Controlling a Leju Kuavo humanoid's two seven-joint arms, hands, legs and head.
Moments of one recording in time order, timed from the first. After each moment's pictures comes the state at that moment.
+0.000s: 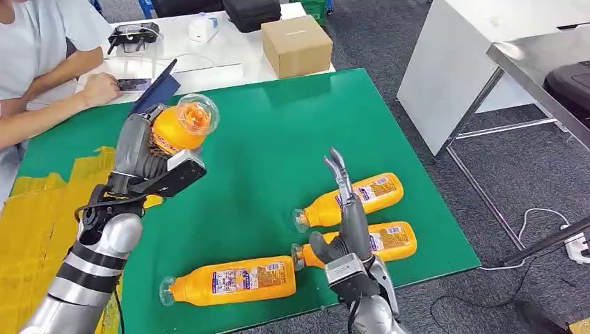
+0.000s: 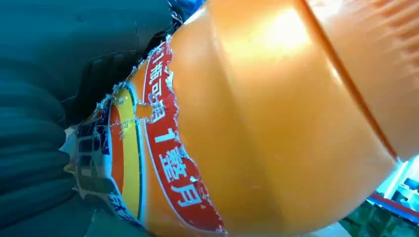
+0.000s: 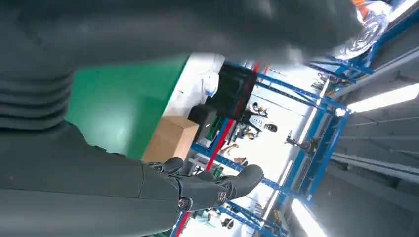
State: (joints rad) left arm -0.45 0.13 -0.35 -1.49 -0.86 0.26 -0.08; right arm -0.03 0.10 0.53 -1.68 0.37 -0.31 -0.36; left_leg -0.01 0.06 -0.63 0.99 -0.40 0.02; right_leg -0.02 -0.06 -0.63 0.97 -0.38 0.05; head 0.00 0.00
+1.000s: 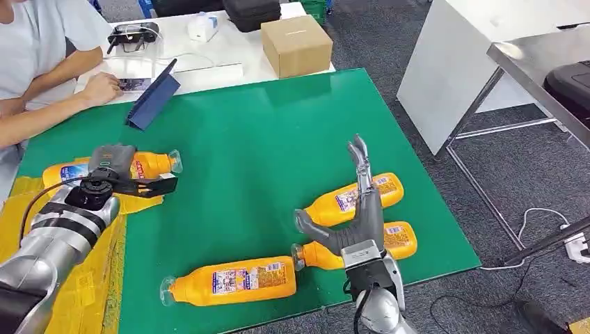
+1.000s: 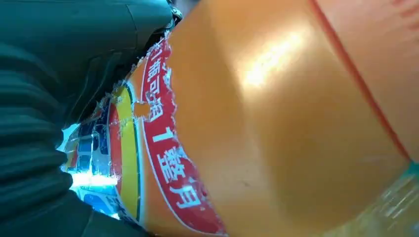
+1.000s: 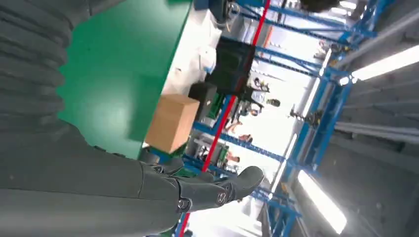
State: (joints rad) left arm -0.80 0.27 -0.50 -0.60 -1.47 -0.03 0.20; right arm -0.05 0.11 0.49 -1.72 0.35 -0.35 -0.33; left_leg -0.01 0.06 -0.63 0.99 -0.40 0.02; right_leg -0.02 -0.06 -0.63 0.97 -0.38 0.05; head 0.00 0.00
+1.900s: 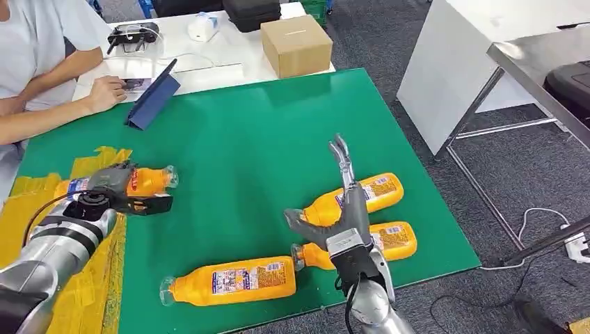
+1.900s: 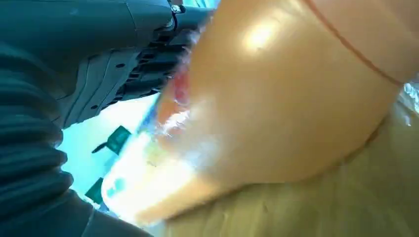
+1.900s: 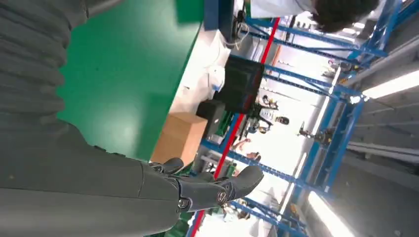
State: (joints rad) left arm -0.79 0.26 -0.49 -0.46 -1.42 -0.07 0.15; right arm -0.09 0.13 0.51 -1.63 0.33 -0.31 -0.31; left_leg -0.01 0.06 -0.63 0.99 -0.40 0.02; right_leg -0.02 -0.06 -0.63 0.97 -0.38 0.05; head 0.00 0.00
